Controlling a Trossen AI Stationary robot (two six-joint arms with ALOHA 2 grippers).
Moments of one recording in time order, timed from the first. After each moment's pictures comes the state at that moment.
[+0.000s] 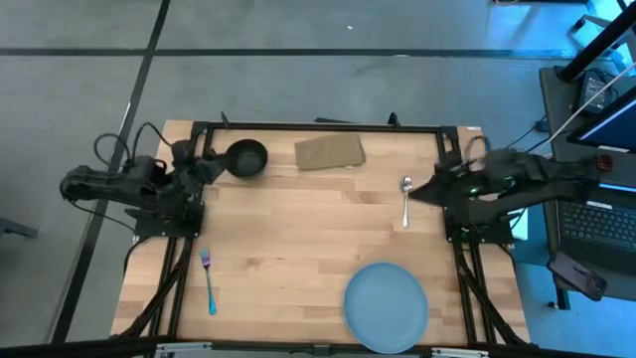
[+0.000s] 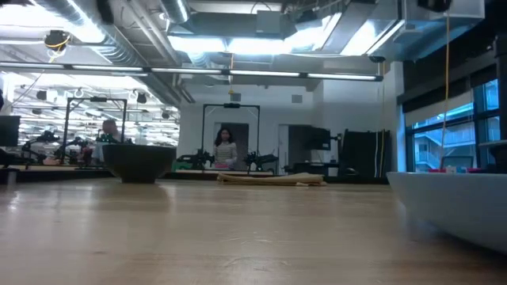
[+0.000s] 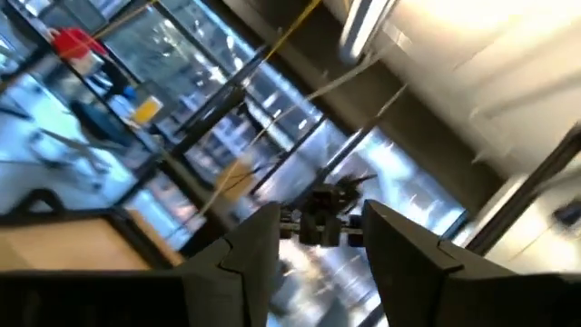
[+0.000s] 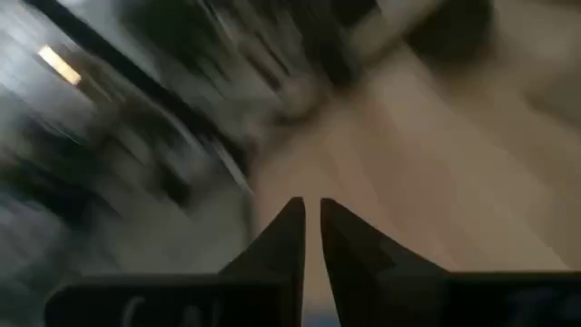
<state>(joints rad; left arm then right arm) -0.11 0.42 0.50 0.27 -0.44 -0.66 0.17 0.70 1.00 -0.65 0.03 0.74</state>
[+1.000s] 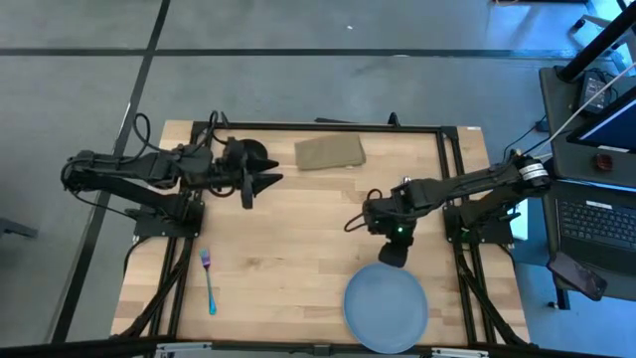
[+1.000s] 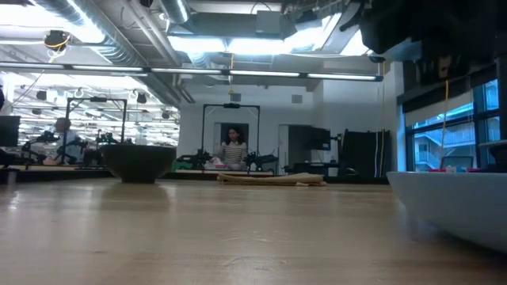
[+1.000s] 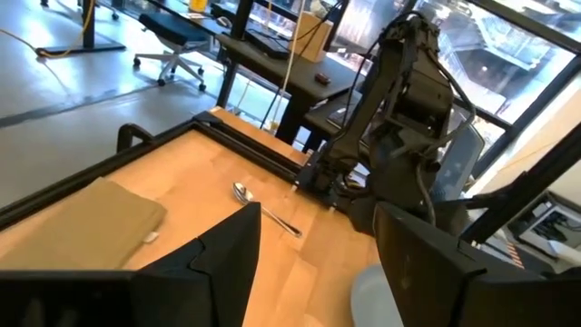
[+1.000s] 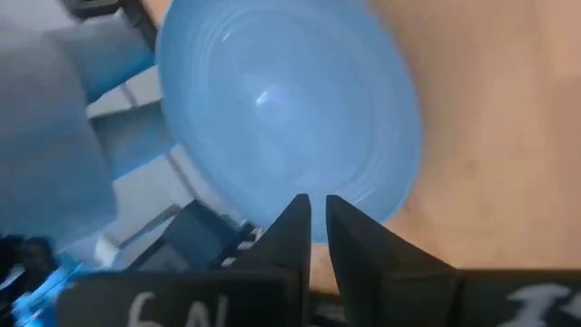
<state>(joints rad) -0.08 0.92 1.00 -0.26 -0.33 -0.49 0.17 1.49 1.14 -1.03 -0.57 0.67</state>
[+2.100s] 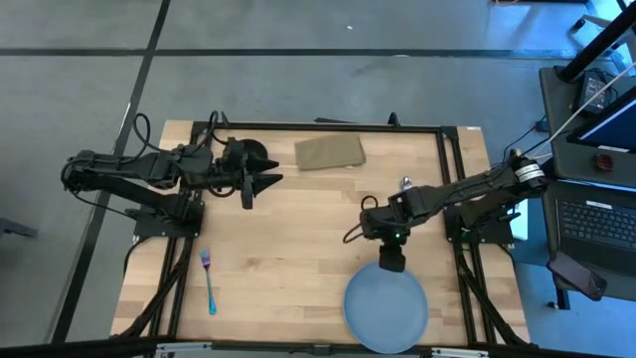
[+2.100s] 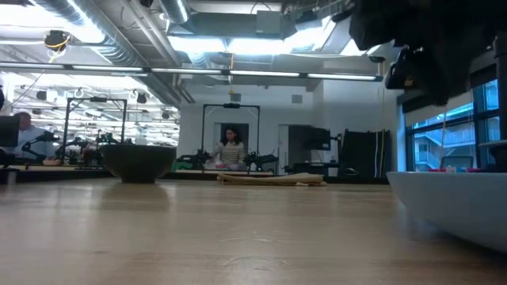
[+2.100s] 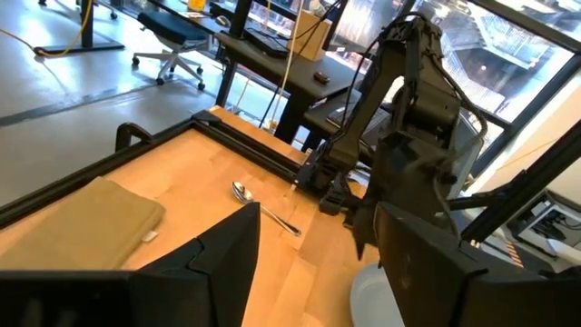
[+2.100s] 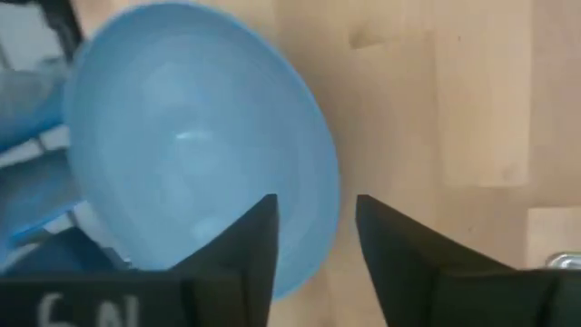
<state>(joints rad) -0.08 0.92 1.00 -0.26 -0.33 -0.49 0.23 1.53 1.14 -0.97 -0.32 0.45</state>
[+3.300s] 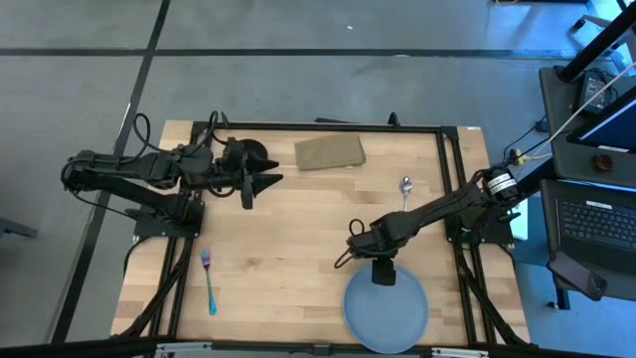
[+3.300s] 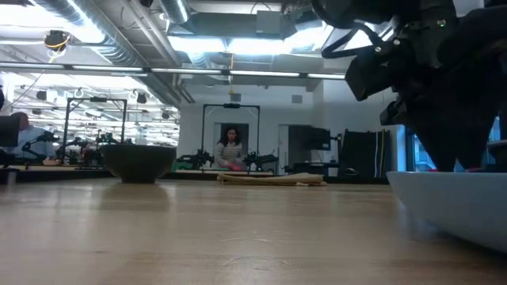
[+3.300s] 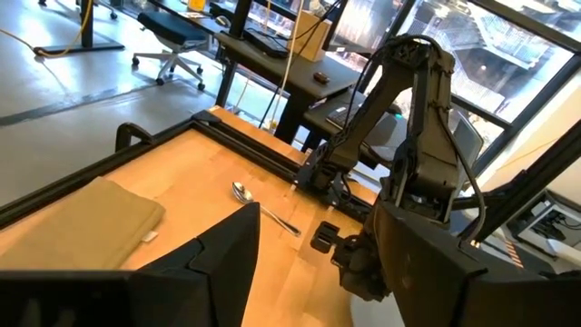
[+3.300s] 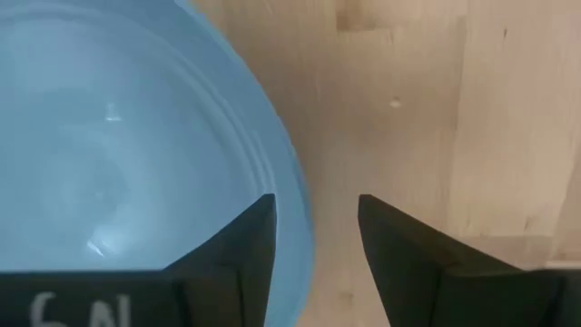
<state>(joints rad) -0.08 0.92 1.00 -0.26 -0.33 -0.49 0.32 1.76 1.14 -0.90 -0.19 0.44</state>
